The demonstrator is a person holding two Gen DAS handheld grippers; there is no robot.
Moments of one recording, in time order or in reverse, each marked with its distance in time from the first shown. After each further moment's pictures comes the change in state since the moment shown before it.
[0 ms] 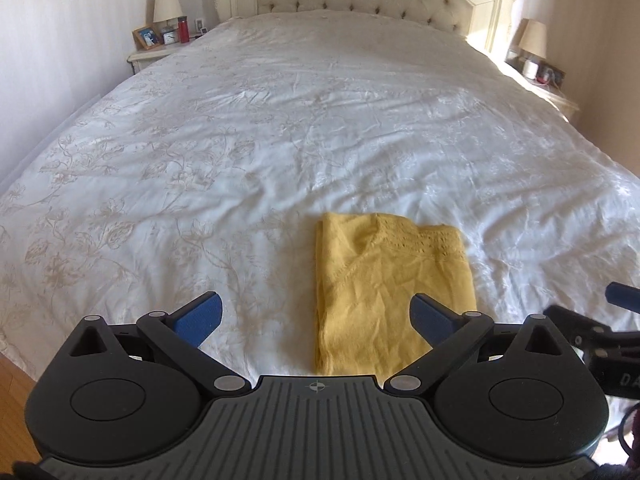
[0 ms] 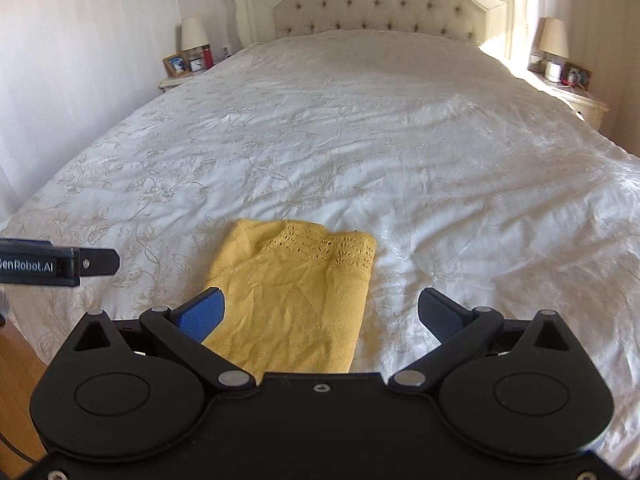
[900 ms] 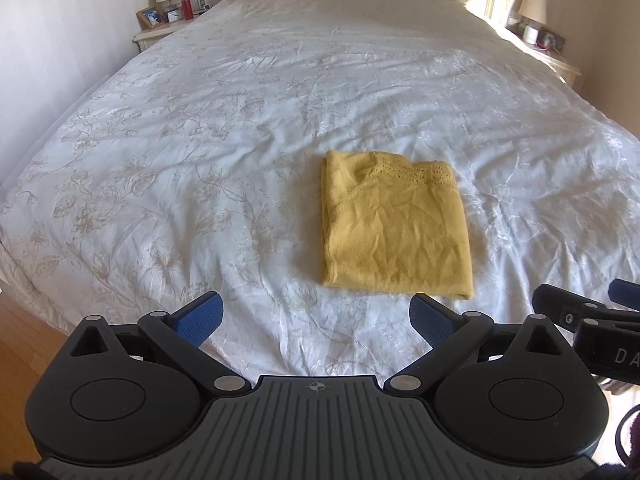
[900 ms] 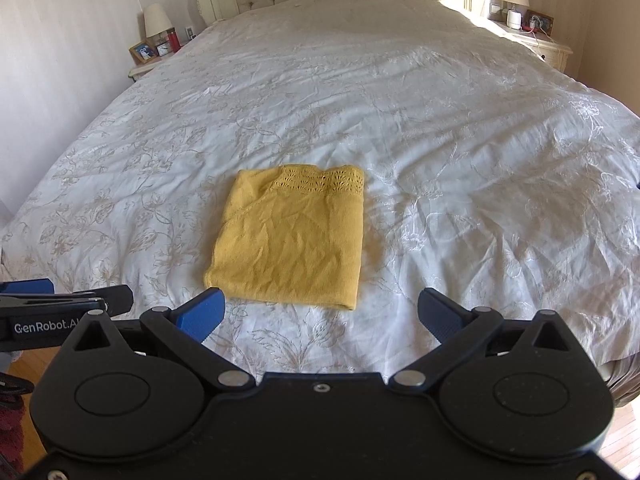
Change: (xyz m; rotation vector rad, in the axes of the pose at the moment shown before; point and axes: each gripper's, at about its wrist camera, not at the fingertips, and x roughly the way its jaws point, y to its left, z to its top) left arm -0.049 -0.006 -0.052 0.029 0.091 0.040; right arm -0.051 0.021 -0.044 0.115 0.098 -0.024
